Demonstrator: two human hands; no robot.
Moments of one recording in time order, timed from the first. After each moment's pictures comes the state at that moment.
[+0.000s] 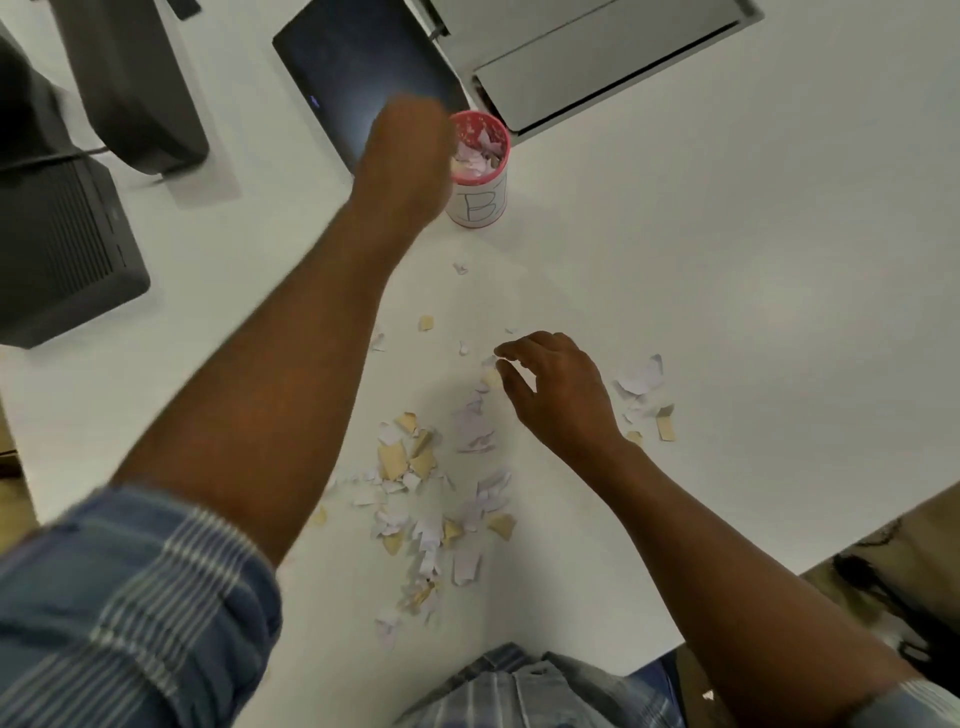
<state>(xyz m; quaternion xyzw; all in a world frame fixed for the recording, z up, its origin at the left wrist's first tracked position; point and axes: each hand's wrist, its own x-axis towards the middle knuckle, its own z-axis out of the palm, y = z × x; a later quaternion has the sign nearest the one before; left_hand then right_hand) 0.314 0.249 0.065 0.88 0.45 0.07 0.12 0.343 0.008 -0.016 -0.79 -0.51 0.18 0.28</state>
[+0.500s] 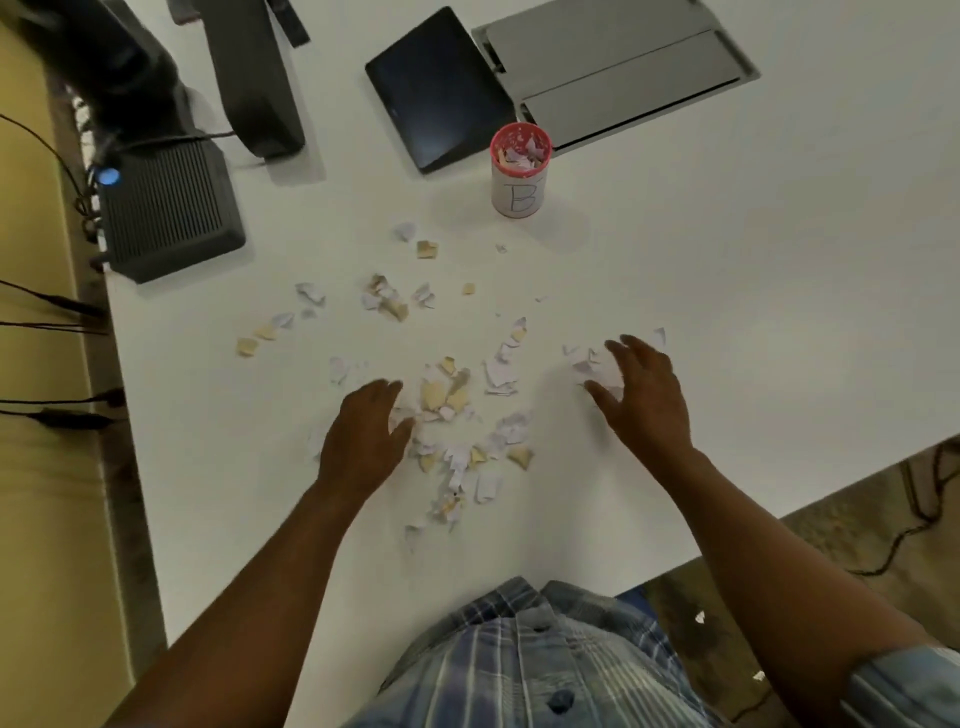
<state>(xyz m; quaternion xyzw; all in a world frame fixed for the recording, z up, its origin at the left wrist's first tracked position) 0.051 0.043 -0.007 0.82 0.51 0.00 0.25 0.357 -0.094 -0.030 -0.85 -0.47 0.14 0.18</state>
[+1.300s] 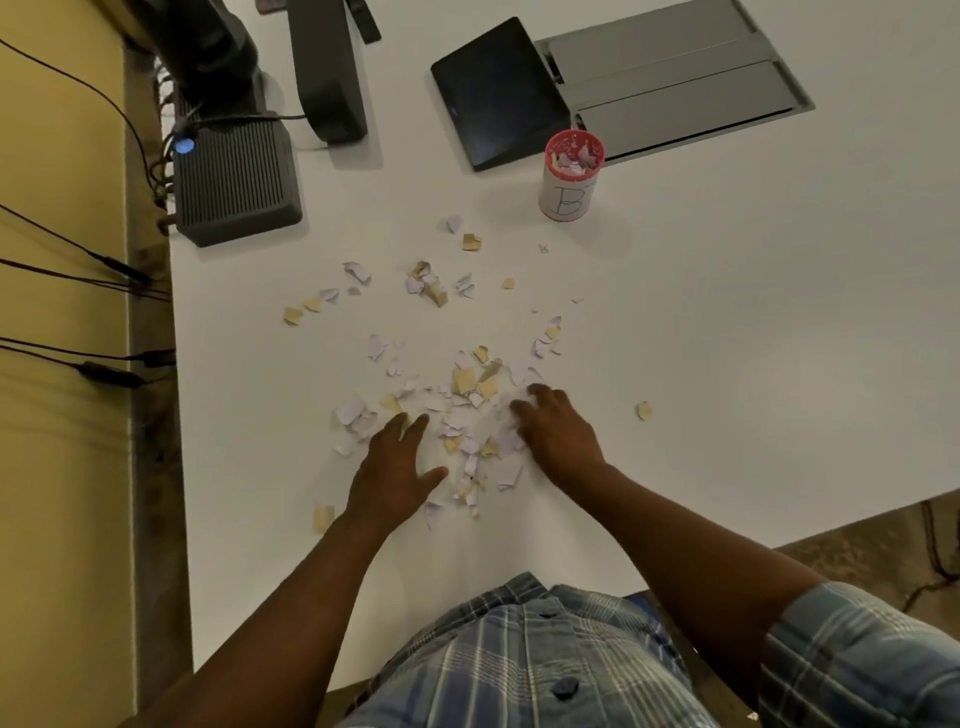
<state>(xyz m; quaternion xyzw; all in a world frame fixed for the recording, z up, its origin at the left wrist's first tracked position) 0.017 -0.015 -0.032 0.77 0.56 -0.07 0.31 0.249 -0.069 -0.042 -0.74 -0.63 0.24 0.02</state>
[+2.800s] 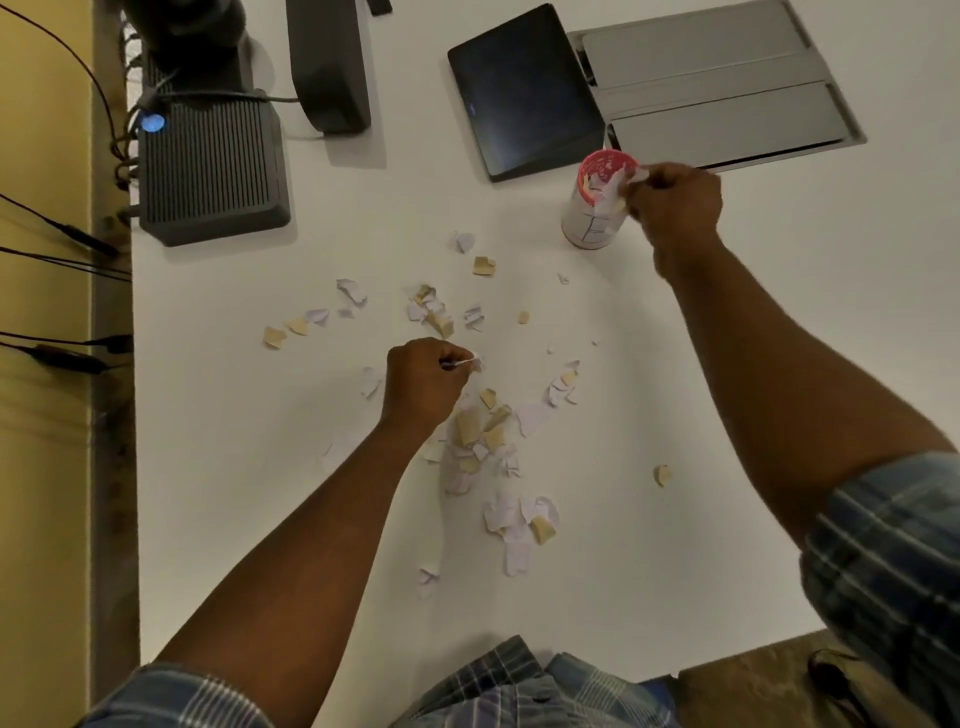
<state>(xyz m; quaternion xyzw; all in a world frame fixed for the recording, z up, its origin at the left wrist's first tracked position) 0.117 0.116 -0.002 0.67 0.60 0.19 0.39 0.410 0.172 0.042 -0.80 -0.28 0.27 0.45</state>
